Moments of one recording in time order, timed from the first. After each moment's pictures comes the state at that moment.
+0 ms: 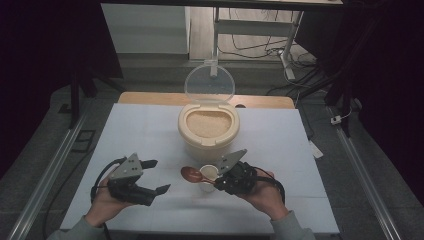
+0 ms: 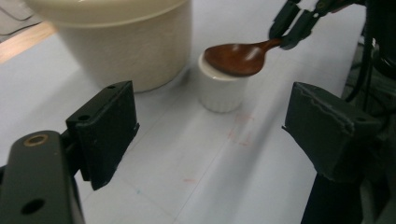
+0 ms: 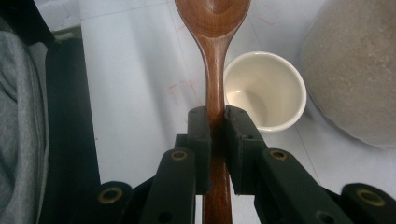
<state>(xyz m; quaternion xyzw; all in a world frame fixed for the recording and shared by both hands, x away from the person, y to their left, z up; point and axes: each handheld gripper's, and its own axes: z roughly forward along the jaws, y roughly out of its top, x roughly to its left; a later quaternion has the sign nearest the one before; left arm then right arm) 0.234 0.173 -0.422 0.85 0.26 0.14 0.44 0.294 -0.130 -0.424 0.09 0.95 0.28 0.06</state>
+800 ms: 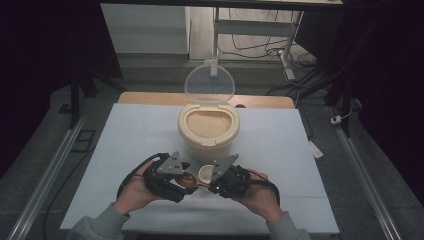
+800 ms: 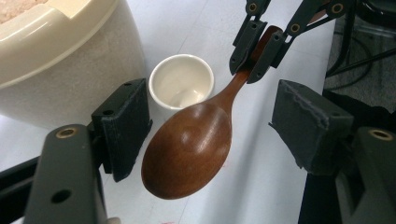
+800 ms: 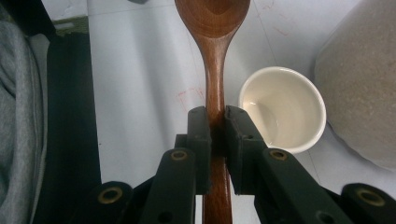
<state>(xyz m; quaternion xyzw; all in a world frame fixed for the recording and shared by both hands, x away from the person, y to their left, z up) 0.258 0.107 -0.414 0.91 0.18 0.11 0.37 0.285 -0.115 -0.428 0.06 0.96 0.28 0.07</state>
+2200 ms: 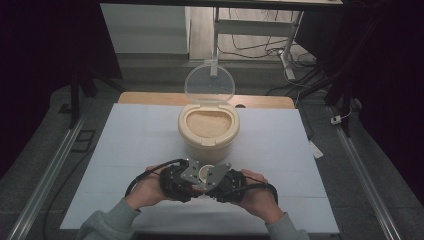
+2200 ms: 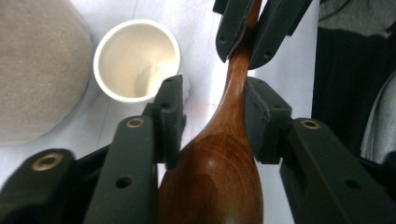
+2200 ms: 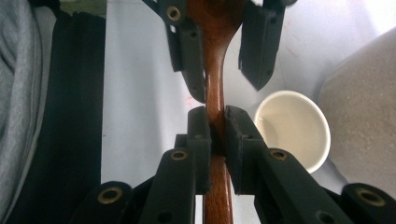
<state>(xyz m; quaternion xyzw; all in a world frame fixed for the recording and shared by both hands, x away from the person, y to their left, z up) 0.270 0.072 -0.437 0.96 0.09 0.07 0.27 0.268 -0.104 -0.424 -0.02 0.96 0.27 0.10</state>
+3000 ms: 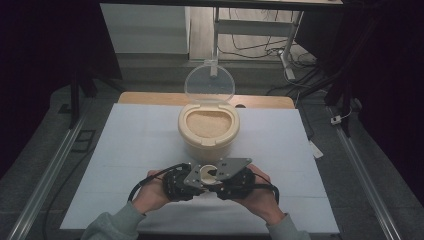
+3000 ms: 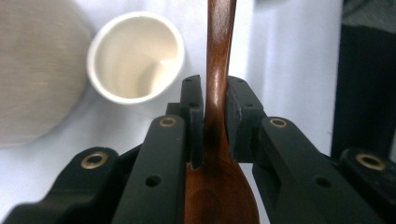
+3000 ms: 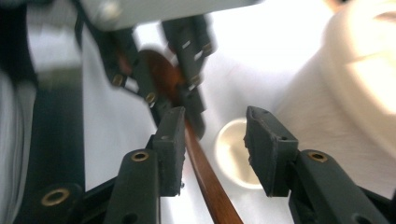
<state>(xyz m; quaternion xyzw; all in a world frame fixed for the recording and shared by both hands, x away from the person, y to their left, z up) 0.268 0.071 -0.448 0.95 0.11 0.11 0.28 0.272 -0.127 -0.407 0.07 0.90 0.40 0.14</state>
